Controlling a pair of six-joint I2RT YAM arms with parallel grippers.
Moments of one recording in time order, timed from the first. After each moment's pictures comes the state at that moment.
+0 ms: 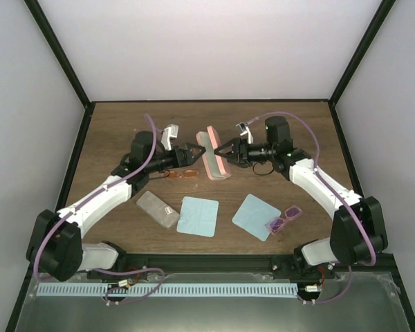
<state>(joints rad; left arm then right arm) -0.48 1.31 0.84 0.10 0.54 -0.73 0.39 1.40 1.00 -0.10 -1.01 0.74</state>
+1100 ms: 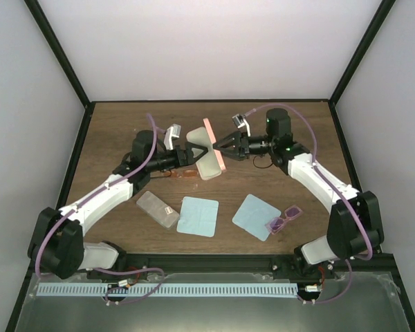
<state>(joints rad) -0.48 1.32 0.84 0.14 0.60 -0.80 0.36 1.44 1.06 0.01 -1.18 0.77</state>
